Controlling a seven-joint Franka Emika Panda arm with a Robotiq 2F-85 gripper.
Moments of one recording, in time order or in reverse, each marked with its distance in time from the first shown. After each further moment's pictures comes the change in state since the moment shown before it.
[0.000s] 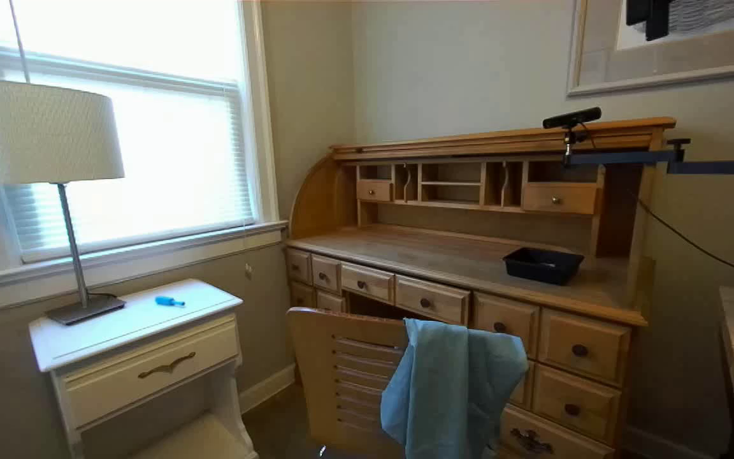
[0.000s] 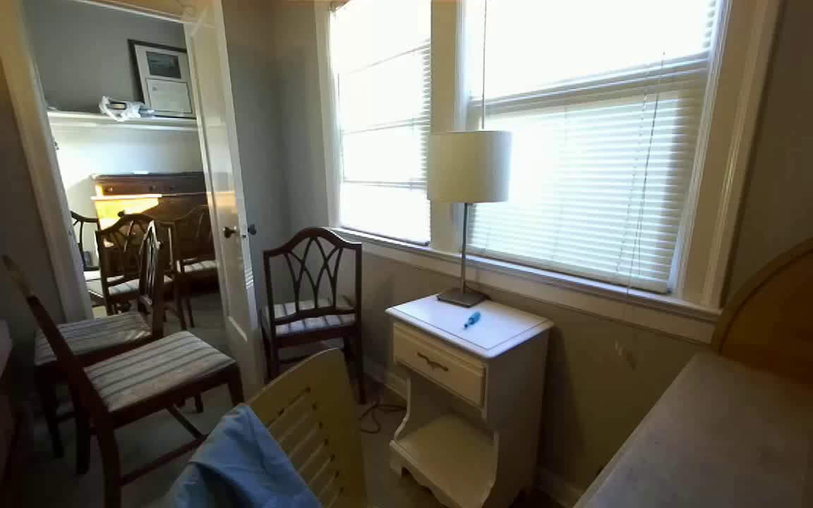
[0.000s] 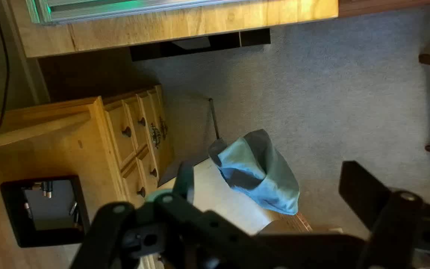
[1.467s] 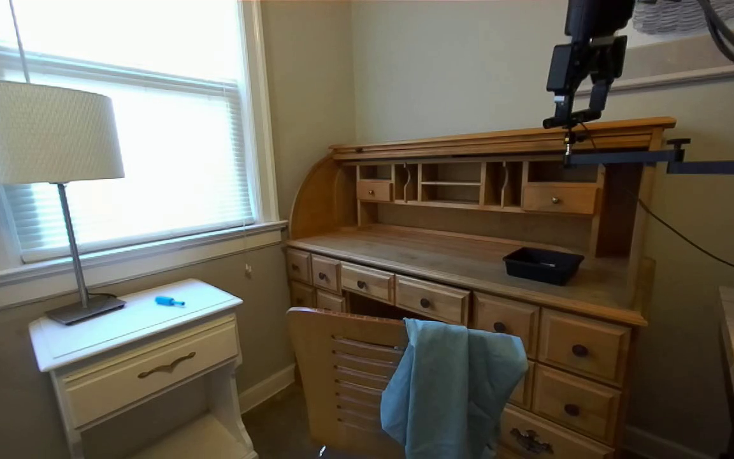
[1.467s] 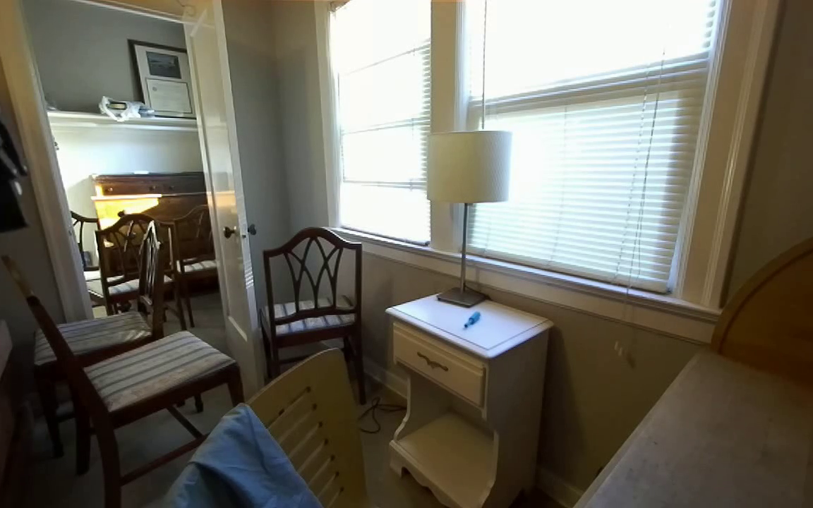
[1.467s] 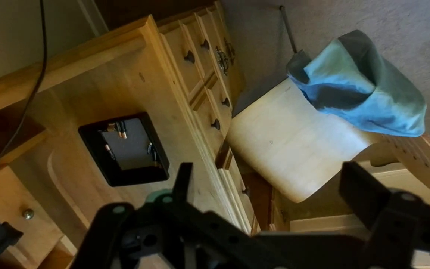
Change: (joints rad) arm -0.166 0.085 0.103 -0.223 -0.232 0.500 0.165
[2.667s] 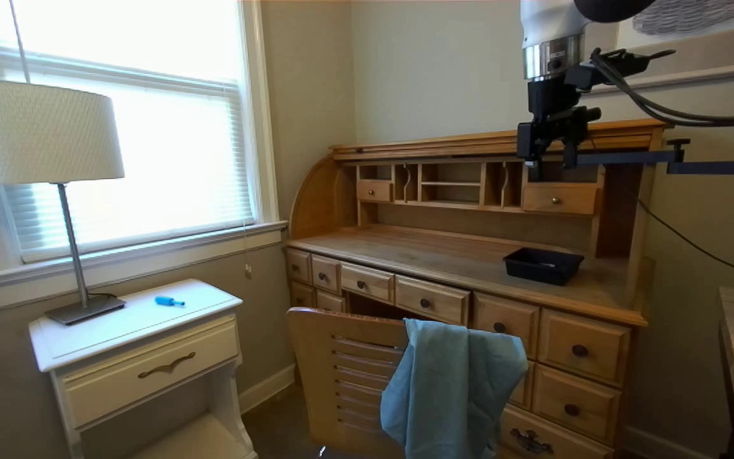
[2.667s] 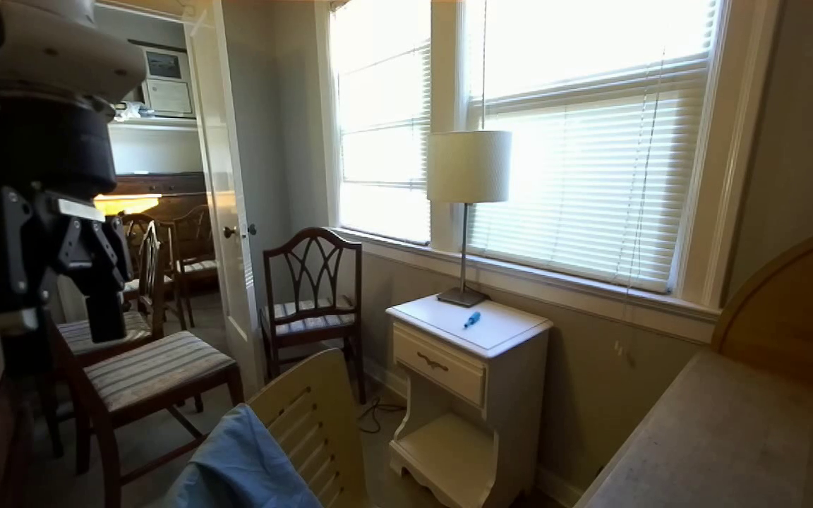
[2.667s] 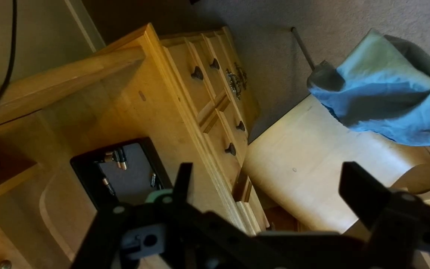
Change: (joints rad) arm -0.105 0.389 -0.046 0.069 -0.115 0.189 0.070
